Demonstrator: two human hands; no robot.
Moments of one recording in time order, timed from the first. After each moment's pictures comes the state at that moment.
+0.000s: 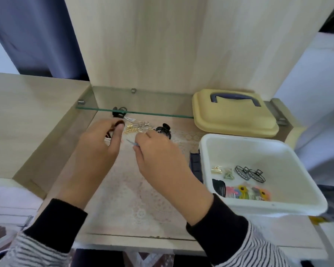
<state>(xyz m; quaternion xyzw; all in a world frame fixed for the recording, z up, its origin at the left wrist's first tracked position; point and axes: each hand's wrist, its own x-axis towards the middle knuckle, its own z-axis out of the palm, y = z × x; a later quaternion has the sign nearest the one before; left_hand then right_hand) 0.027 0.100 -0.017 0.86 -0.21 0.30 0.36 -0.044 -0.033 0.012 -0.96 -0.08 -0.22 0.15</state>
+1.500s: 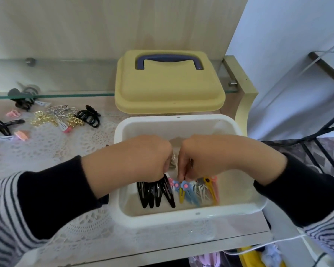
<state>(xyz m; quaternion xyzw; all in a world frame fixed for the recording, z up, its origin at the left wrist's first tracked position) -0.023 -0.133 0.001 0.85 -0.47 -0.24 -0.04 -0.084 -0.262 0.016 -0.93 -0.04 0.33 0.16</state>
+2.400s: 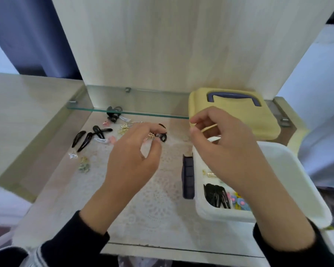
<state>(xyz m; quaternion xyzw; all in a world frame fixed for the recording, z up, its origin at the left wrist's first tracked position) -0.017 0.024 0.001 0.83 -0.24 0.17 0.47 -0.085 -0.129 0.066 -0.87 0.05 -0.21 0.44</state>
